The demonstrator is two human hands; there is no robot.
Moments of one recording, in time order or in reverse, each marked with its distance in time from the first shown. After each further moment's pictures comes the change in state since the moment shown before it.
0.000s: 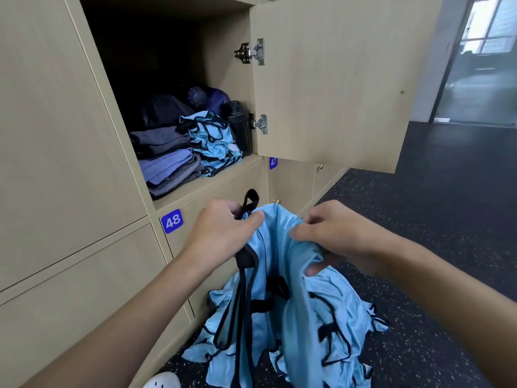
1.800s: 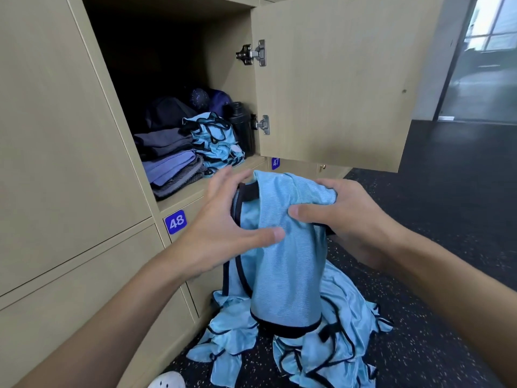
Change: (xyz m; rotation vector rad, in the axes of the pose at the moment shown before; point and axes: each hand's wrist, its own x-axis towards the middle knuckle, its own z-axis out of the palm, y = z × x) left_hand -0.016 0.008 -0.026 -0.088 -0.238 0.294; right_hand 0.000 -0.003 -0.009 0.324 0.005 -0.338
